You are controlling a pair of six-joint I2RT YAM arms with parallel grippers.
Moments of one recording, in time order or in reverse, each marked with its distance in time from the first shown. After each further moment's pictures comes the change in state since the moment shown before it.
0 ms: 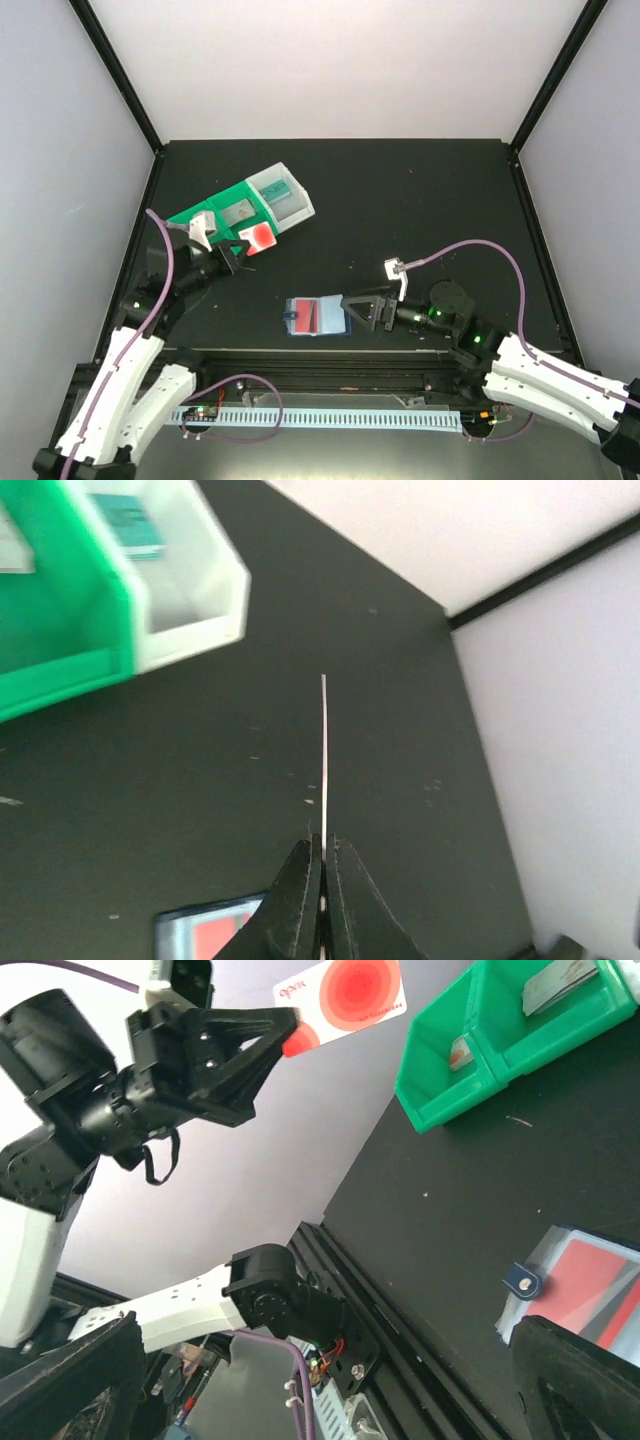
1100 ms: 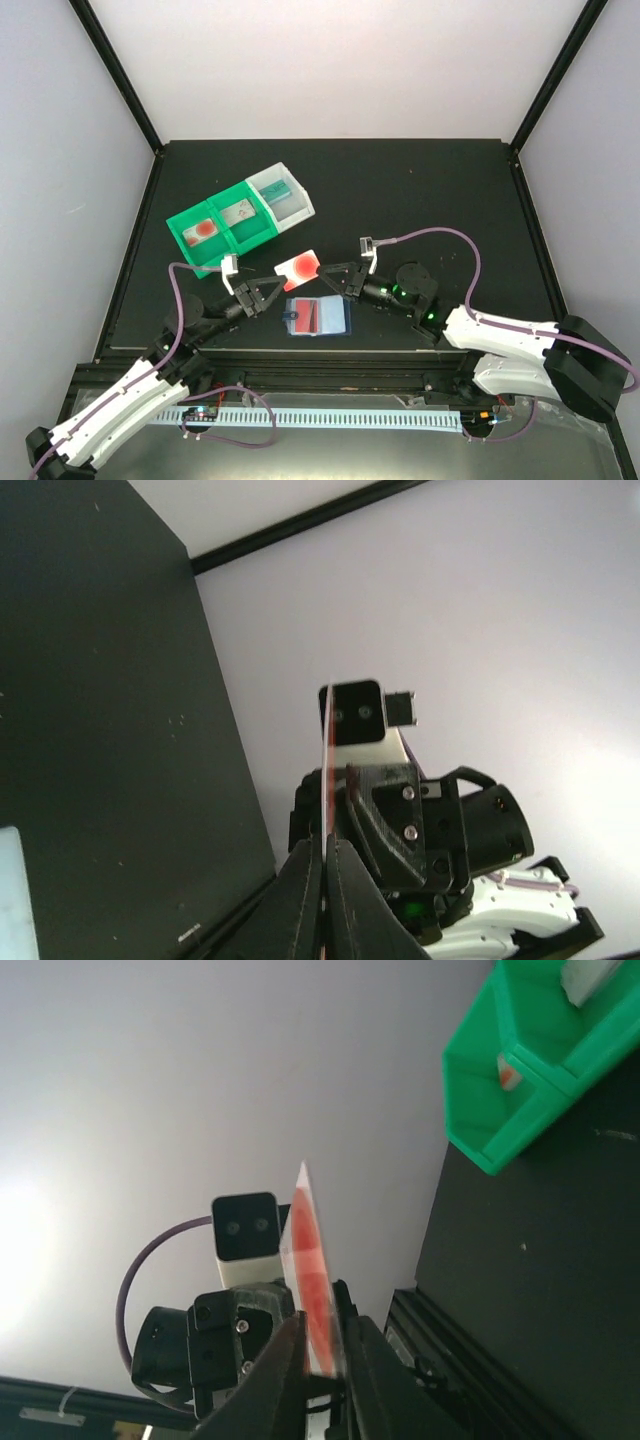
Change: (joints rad) left arm -0.386 -0.341 -0.560 0.705 -0.055 -0.519; right arm -0.002 0.490 0.100 0.526 0.076 0.391
